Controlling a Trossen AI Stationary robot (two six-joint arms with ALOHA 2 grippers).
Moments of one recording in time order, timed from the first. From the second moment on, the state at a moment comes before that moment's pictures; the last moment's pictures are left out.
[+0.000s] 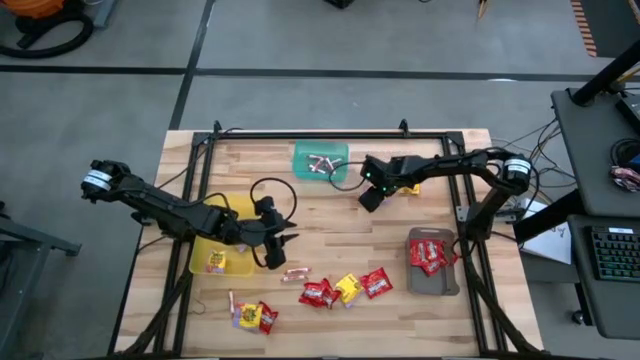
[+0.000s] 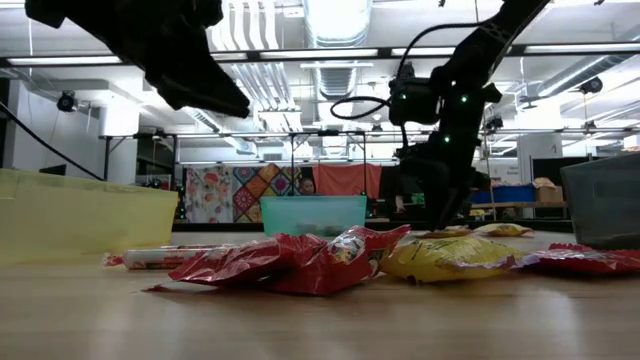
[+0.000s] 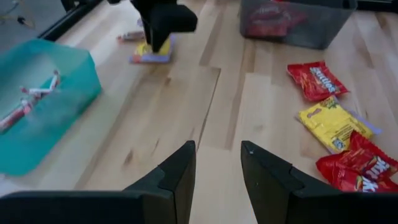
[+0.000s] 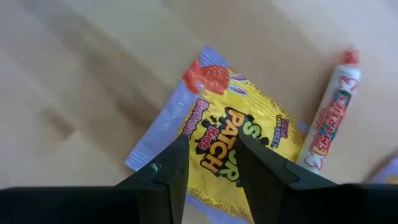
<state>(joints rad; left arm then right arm) -0.30 1.26 0.69 -0.04 -0.46 -0.32 -0.38 1.67 0.91 -0.50 0.07 0.41</state>
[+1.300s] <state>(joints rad) -0.30 1.26 0.69 0.02 -0.50 -0.30 -0.20 1.76 0.94 -0.25 0.01 0.47</state>
